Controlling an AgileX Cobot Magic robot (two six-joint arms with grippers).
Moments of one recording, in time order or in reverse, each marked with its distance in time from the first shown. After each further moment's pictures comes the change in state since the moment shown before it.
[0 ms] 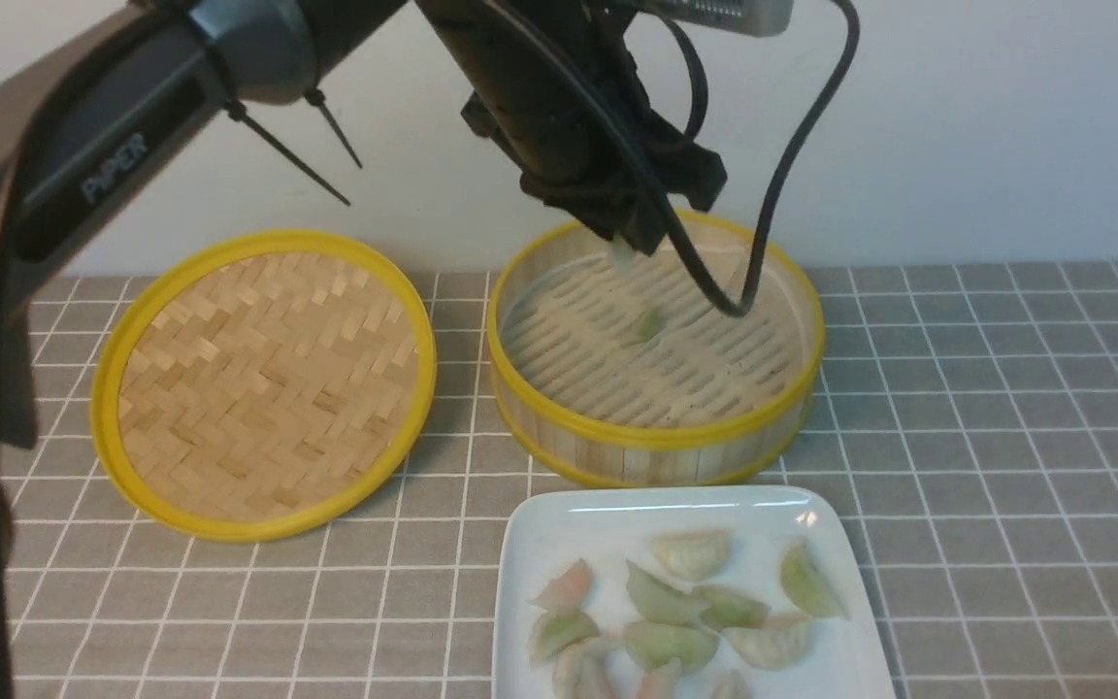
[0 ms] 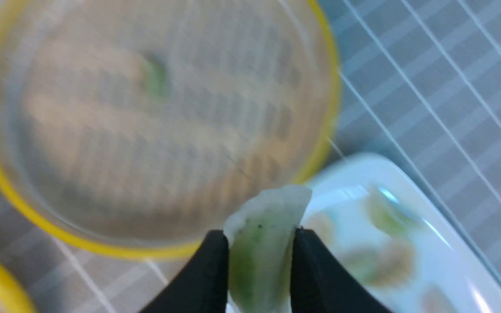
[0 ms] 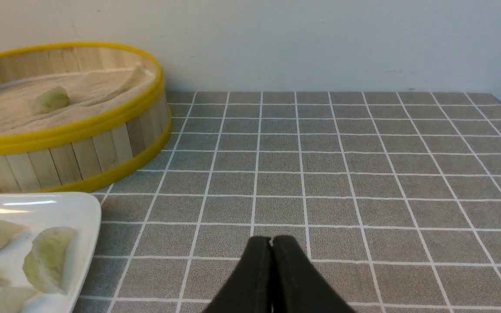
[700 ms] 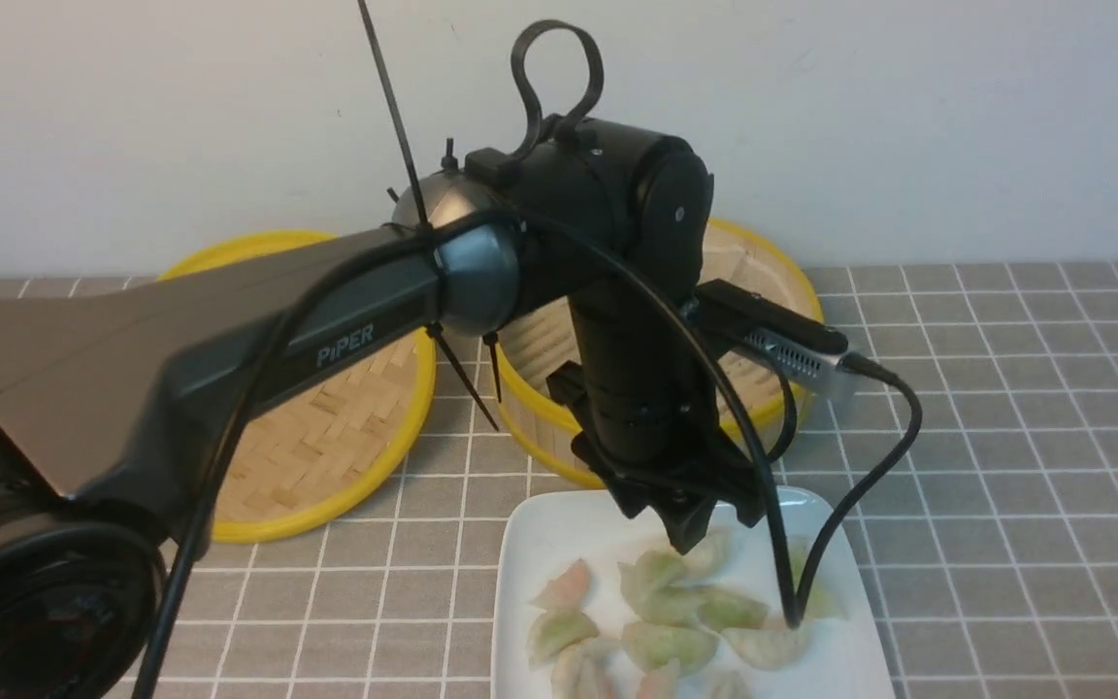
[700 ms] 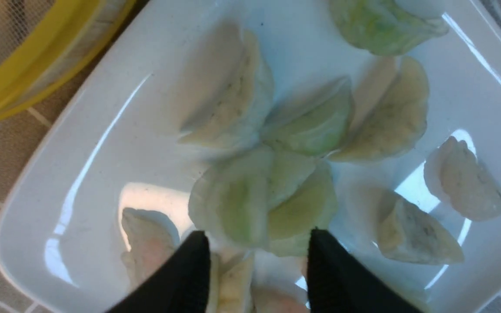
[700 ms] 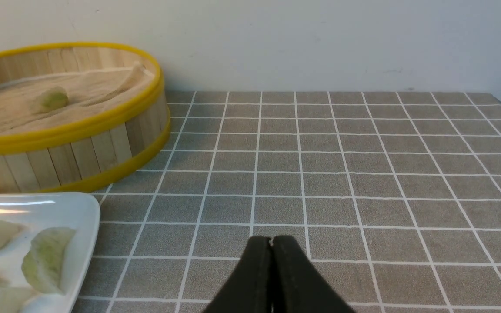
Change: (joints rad) right arm 0.000 0.000 0.000 0.000 0.000 0.000; left arm -0.141 0.122 0.237 0.043 -0.013 0.018
